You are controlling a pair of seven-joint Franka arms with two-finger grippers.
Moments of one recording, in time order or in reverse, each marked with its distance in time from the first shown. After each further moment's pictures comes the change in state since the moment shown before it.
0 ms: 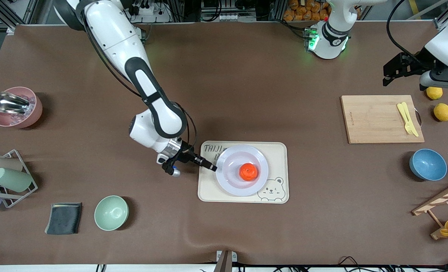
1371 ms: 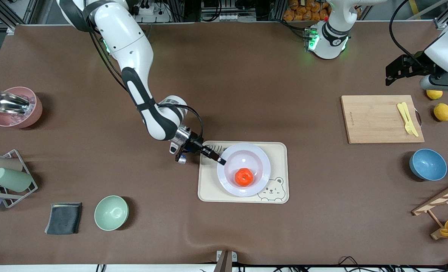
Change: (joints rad) left arm 0.004 0.007 0.015 -0.015 0.029 -0.031 0.002; right arm 0.081 0.047 0.011 -0.046 0.877 -0.041 -0.707
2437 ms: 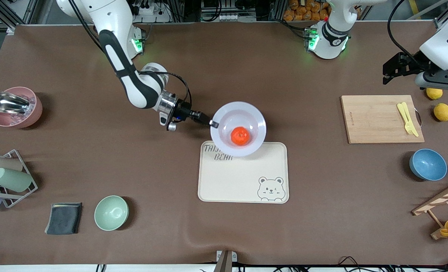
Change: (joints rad) left arm 0.001 -0.002 -0.017 0.006 0.000 -0.001 0.036; right arm -0.003 -0.374 -0.004 -0.467 0.000 -0.193 -0.053
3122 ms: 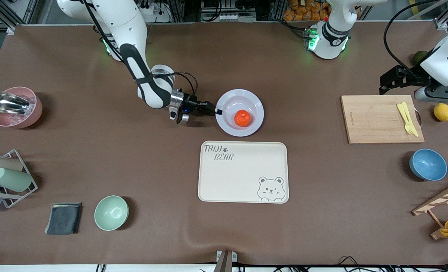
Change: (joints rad) left arm -0.019 0.047 0.032 0.002 -0.046 0.034 -0.066; right arm 0.067 0.094 0.017 -0.127 -0.047 -0.144 -0.184
